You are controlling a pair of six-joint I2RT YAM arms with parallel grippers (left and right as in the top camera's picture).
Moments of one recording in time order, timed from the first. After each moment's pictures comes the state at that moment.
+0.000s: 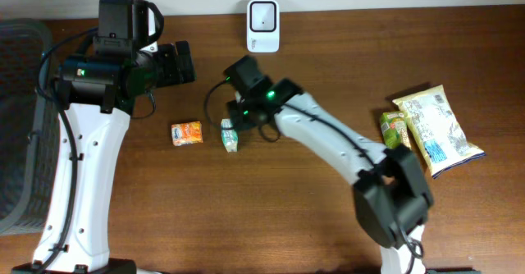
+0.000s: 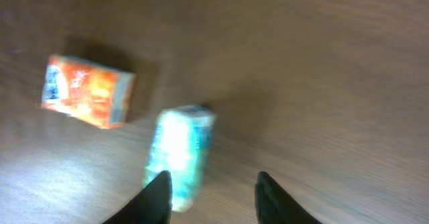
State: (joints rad) left arm -0.14 1.61 1.85 -1.15 -0.07 -0.25; right arm 0.69 2.06 1.69 -0.72 -0.06 0.37
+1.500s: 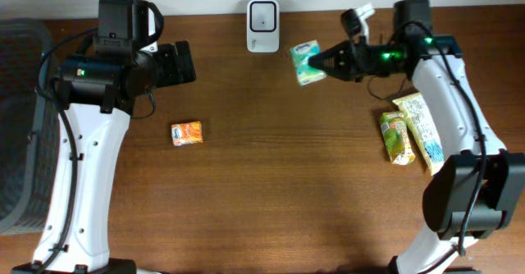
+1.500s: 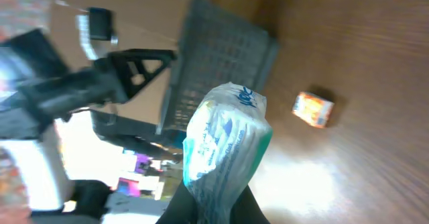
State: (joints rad) left arm -0.14 1.61 1.85 -1.15 -0.07 -0.25; right arm -0.01 1.91 1.68 -0.85 -1.43 0.15
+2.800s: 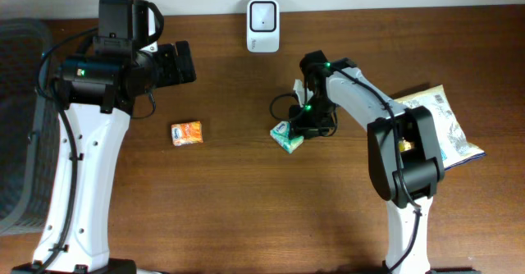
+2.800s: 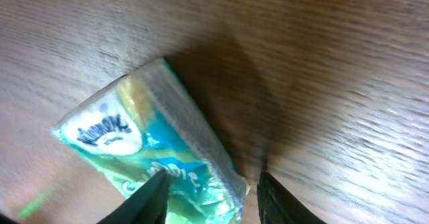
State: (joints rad) left arm -0.14 1.61 1.85 -1.15 -0.07 -0.25; right arm 0.30 2.22 1.66 -1.07 -0.36 0.11
